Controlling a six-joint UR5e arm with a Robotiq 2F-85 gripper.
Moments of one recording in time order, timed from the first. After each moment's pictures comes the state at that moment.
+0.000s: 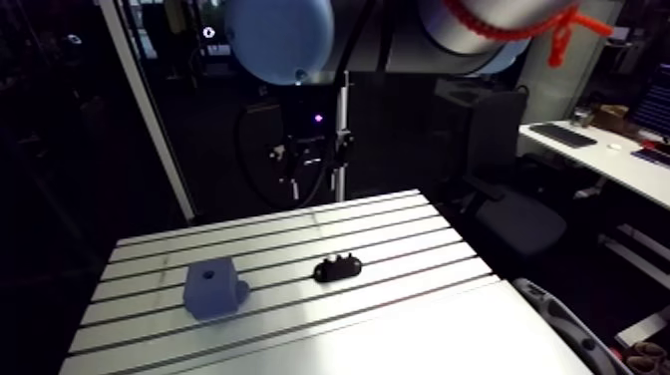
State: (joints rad) arm -0.32 -1.42 1.83 -2.06 -1.56 -2.01
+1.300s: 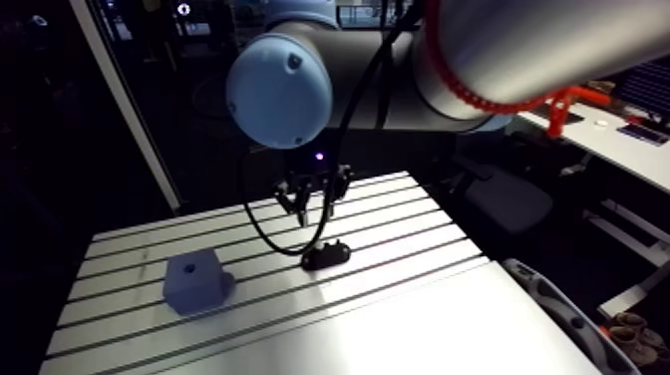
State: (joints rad) arm -0.36 -1.36 1.95 -2.17 -1.59 -2.02
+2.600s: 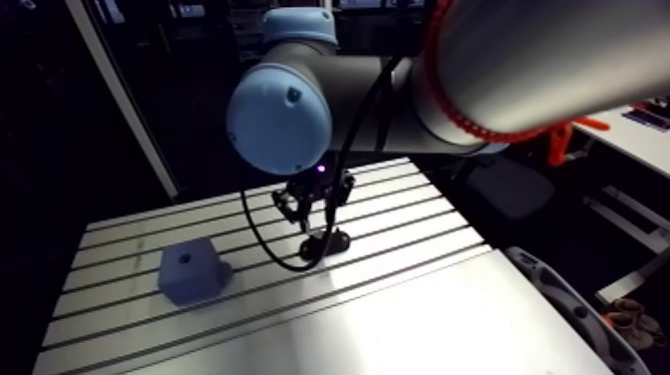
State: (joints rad) arm -0.37 -1.31 2.00 -2.24 -1.60 -2.04
